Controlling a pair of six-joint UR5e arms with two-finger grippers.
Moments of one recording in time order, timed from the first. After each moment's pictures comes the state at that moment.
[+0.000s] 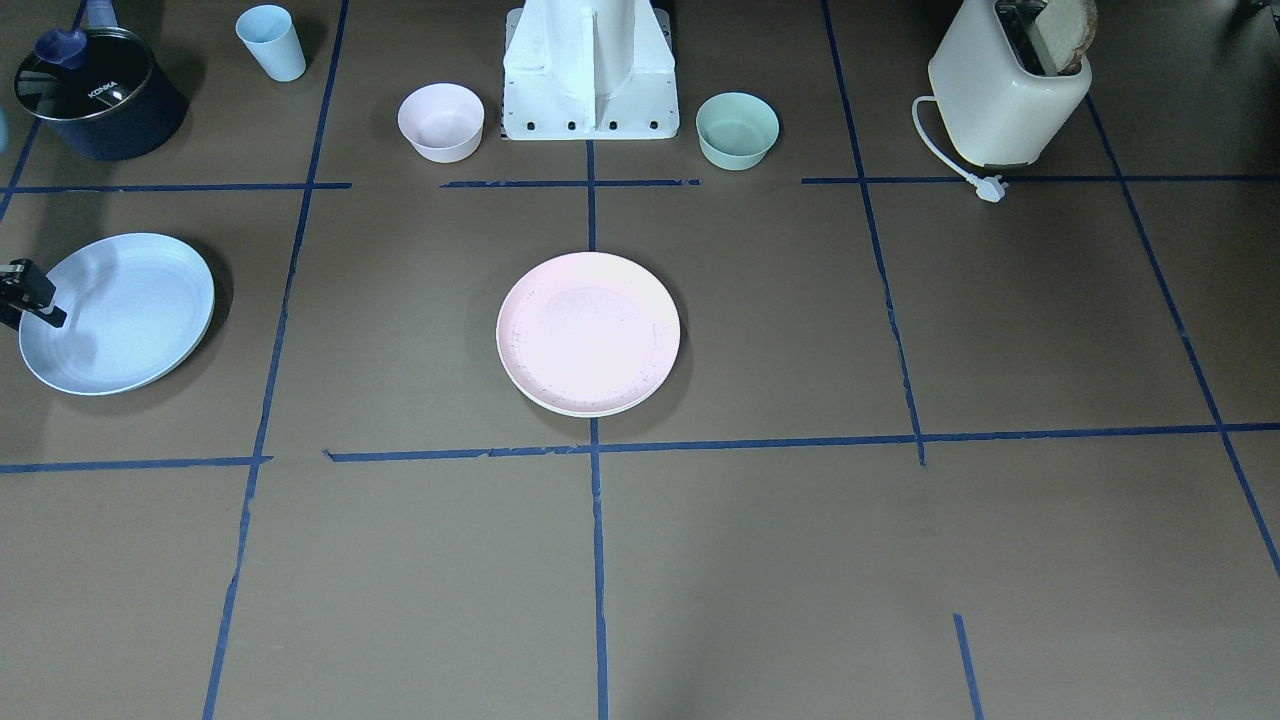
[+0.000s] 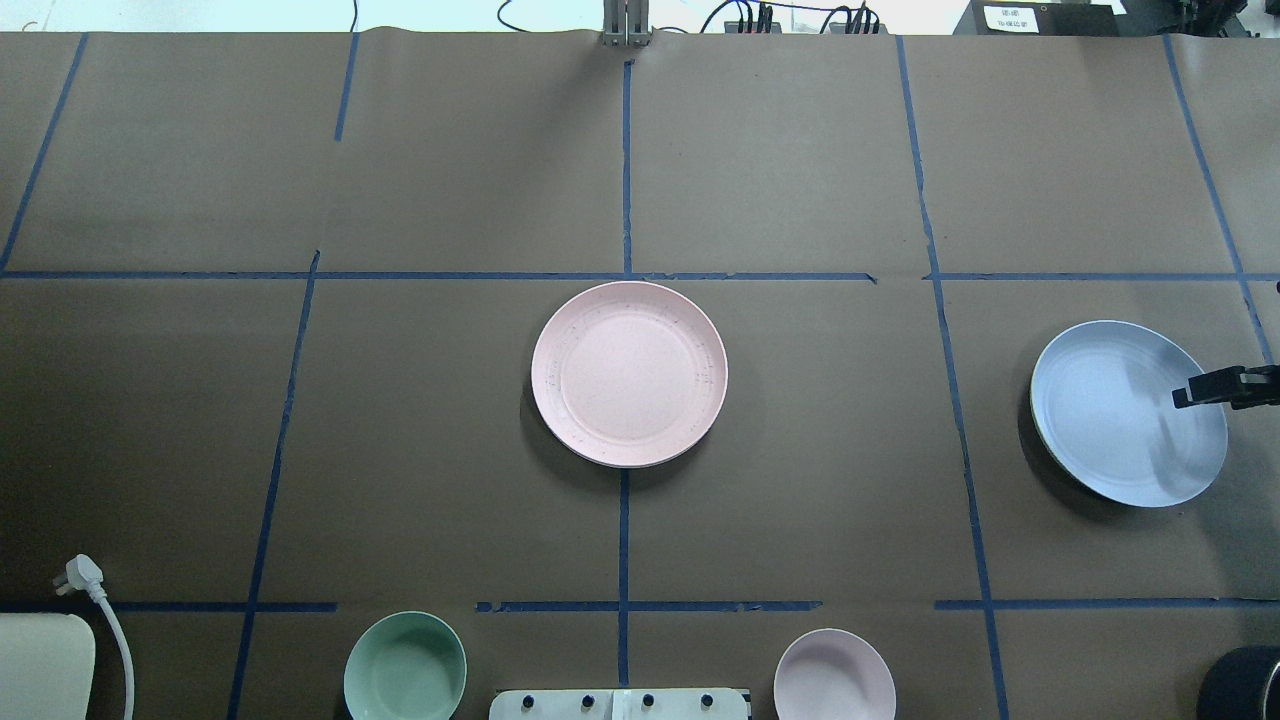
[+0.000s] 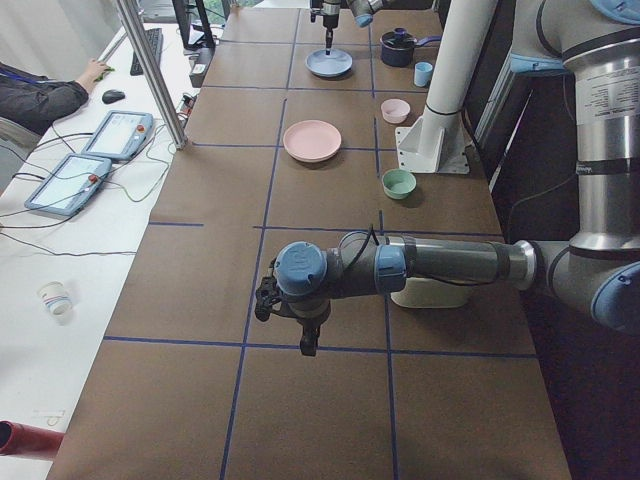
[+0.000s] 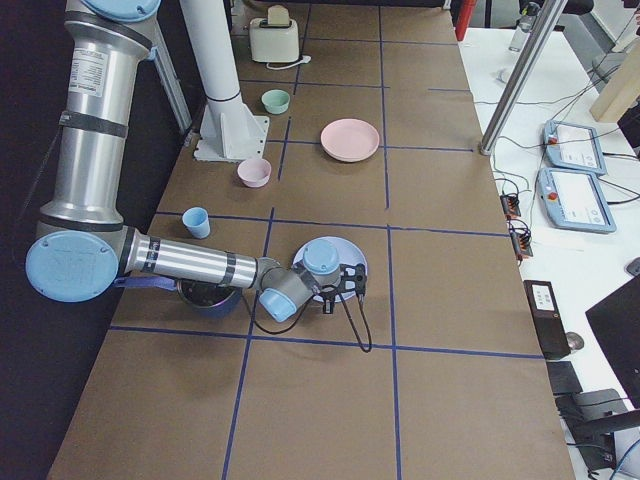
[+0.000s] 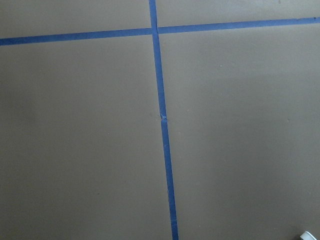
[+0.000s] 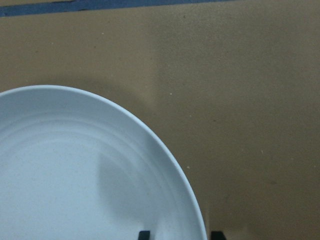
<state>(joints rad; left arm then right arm) -1.62 -1.41 -1.78 -1.40 -2.46 0.23 1.08 -1.76 1.48 -0.63 2.28 0.78</state>
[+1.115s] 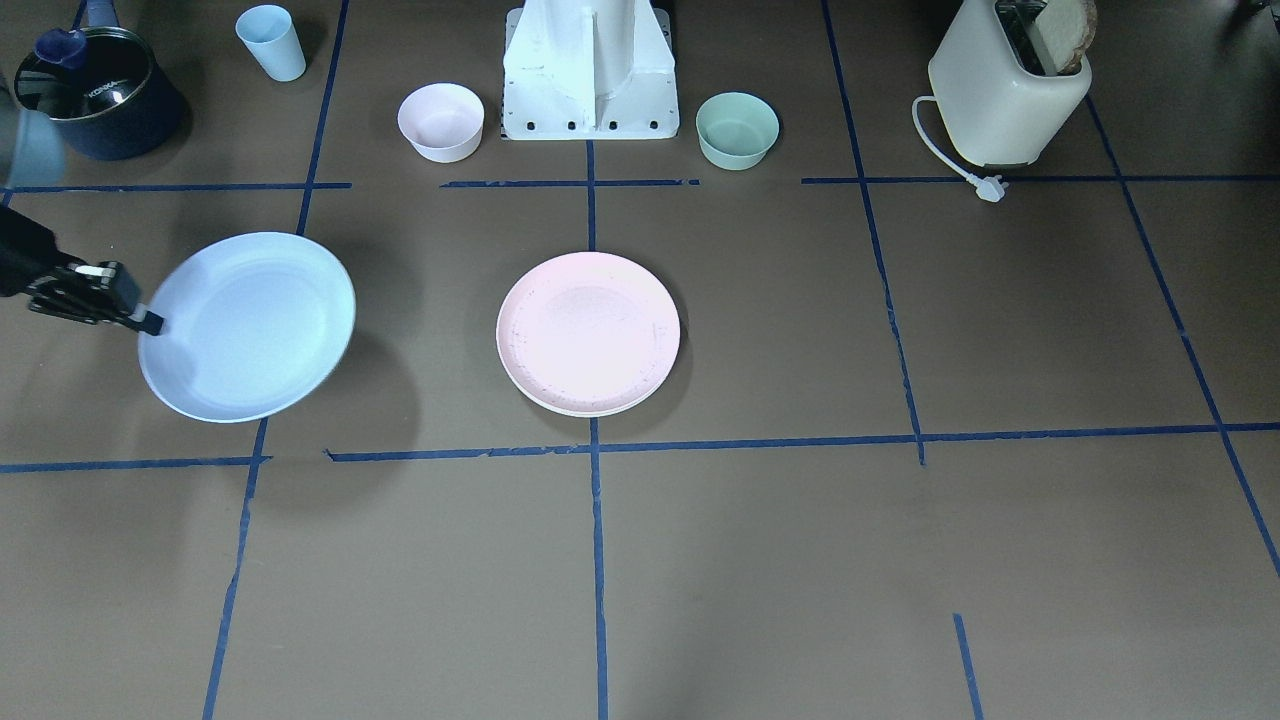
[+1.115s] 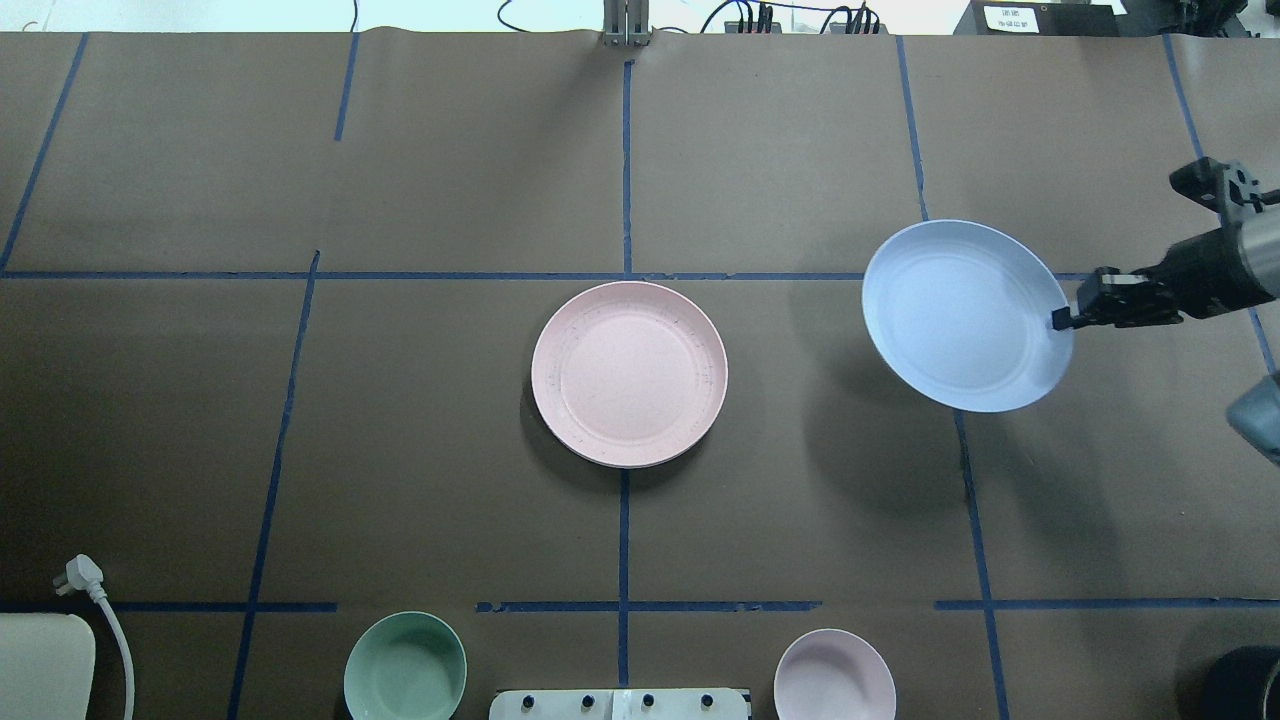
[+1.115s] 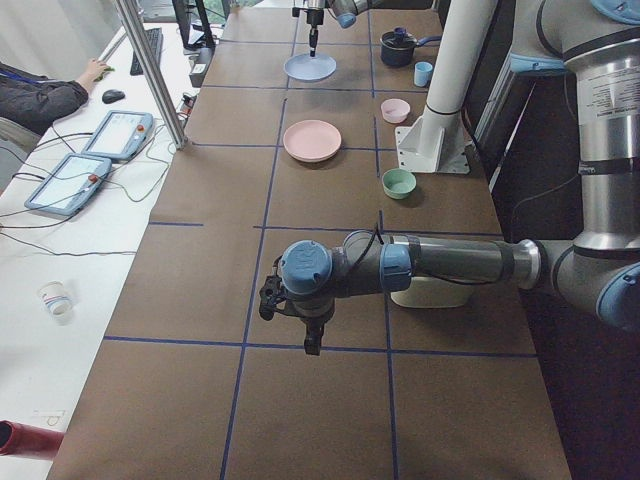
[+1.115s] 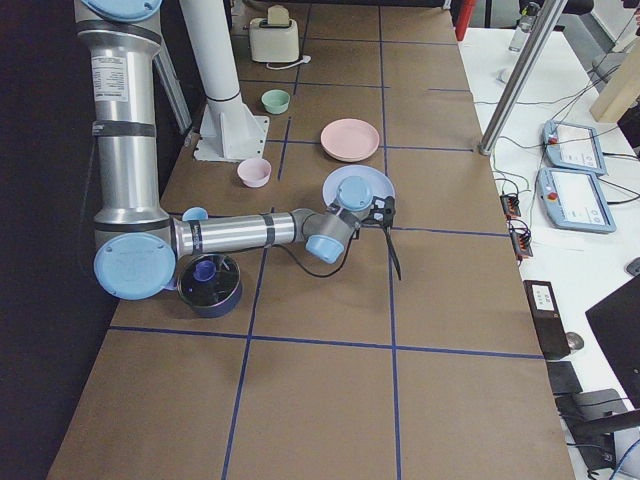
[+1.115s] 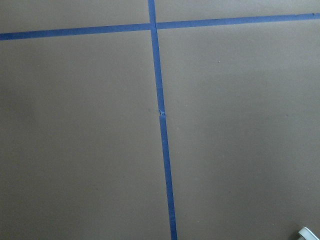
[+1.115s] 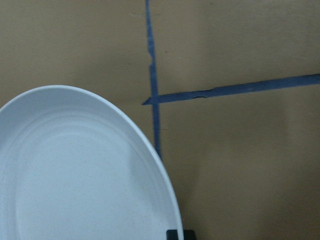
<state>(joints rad) -1.62 -1.39 -1.80 -1.40 -2.46 0.23 1.03 -1.50 1.62 -0.64 2.43 1.21</state>
